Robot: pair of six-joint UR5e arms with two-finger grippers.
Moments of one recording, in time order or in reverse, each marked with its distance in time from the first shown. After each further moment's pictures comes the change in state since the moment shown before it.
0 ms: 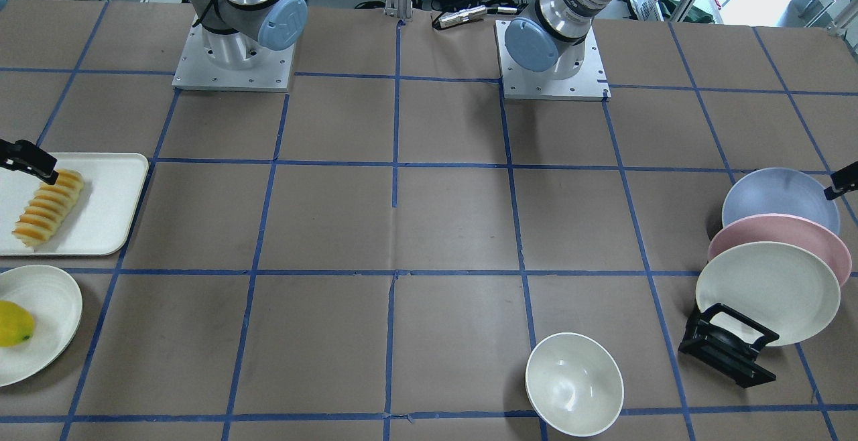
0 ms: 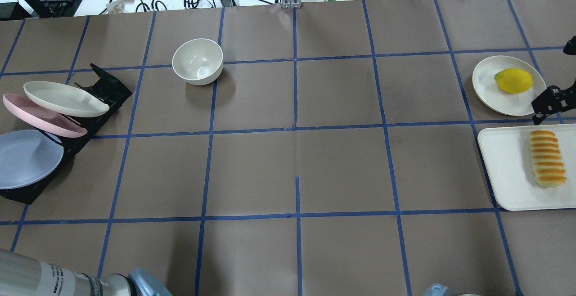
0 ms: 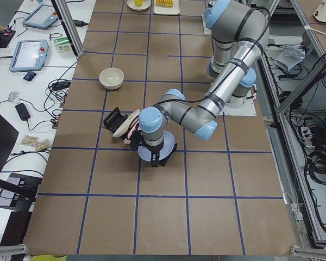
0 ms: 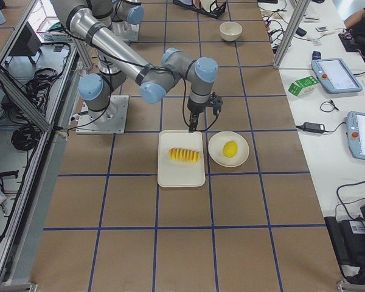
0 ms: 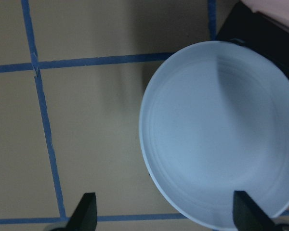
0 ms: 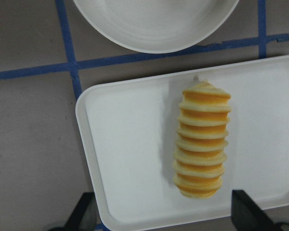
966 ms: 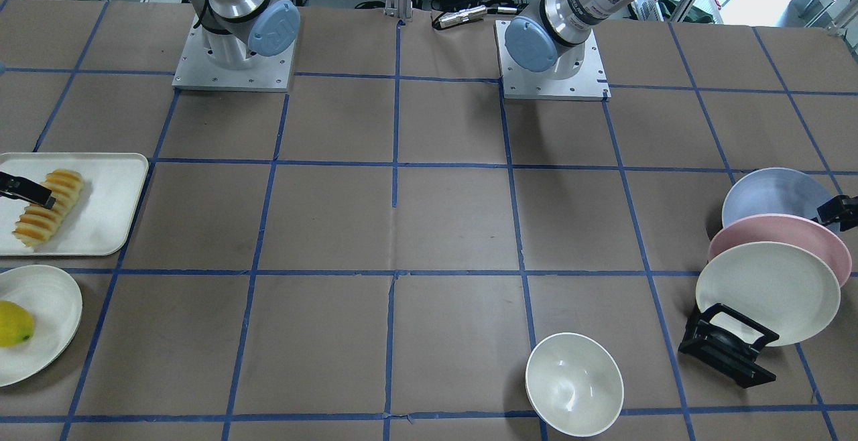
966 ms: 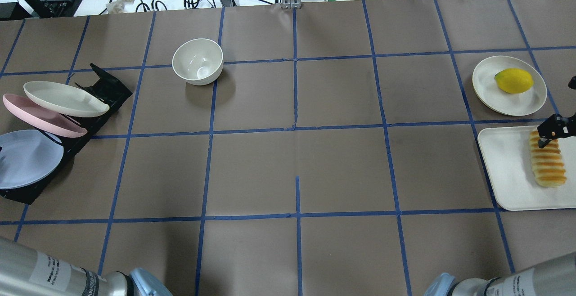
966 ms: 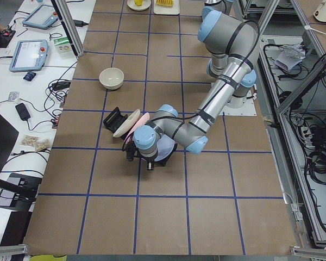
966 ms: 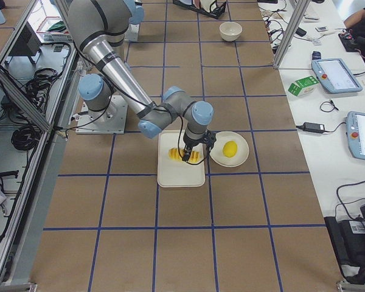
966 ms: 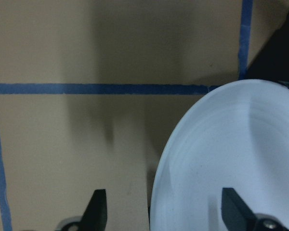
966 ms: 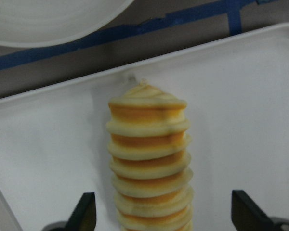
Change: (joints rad) left arm -0.003 -0.111 0.034 0.007 -0.050 -0.060; right arm -0.104 0.191 0.036 -0.169 -0.026 0.003
